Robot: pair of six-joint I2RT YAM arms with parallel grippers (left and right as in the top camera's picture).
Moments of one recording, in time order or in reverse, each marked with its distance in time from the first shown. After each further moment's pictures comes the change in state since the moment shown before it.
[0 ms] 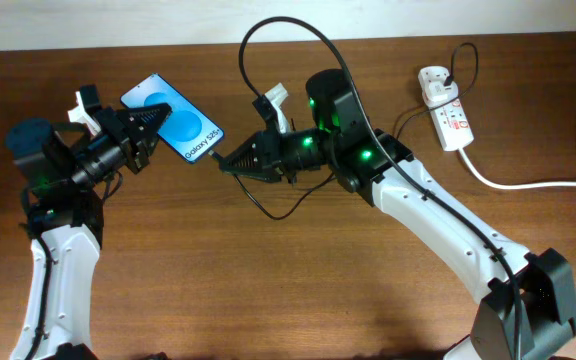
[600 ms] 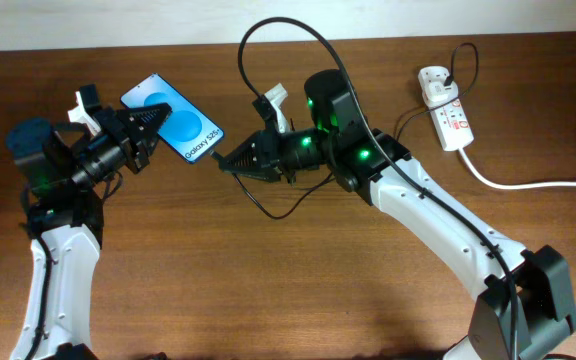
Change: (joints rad) left arm 0.000 0.000 0.000 0.000 0.000 0.000; right arm 0.000 0.012 0.000 0.003 0.006 0.000
